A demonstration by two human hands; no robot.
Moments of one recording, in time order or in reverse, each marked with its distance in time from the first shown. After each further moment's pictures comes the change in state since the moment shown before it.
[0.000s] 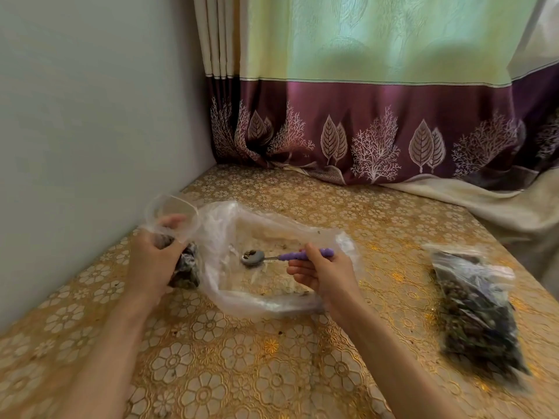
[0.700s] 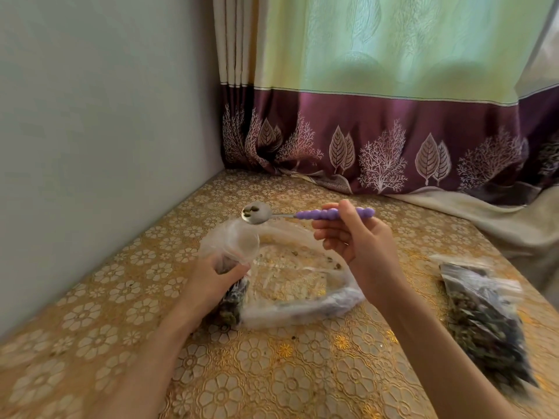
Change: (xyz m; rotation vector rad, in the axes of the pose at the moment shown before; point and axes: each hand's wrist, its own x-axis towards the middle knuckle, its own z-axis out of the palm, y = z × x) left_hand -0.020 -0.023 0.026 0.140 -0.298 -0.135; right_hand -0.021 -0.065 0.006 0.047 -0.173 -0.364
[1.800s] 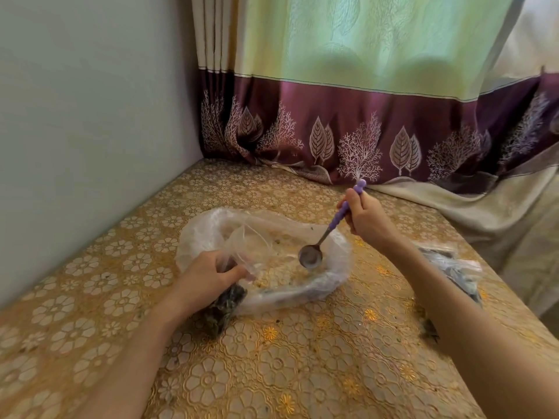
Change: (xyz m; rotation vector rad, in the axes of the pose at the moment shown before) left_hand -0.013 0.017 0.004 0.091 -0.303 0.072; right_hand 0.051 0.016 -0.068 -0.758 0.096 0.037
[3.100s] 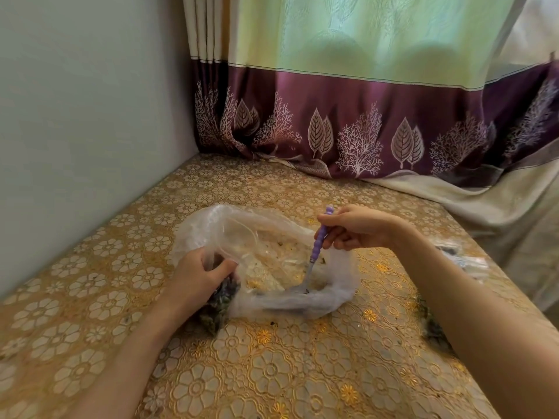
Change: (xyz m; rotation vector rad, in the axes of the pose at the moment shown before) left_hand 0.001 0.000 0.007 -0.037 0.215 0.018; right_hand 0.028 0.014 -0.006 0.076 -0.633 0.479
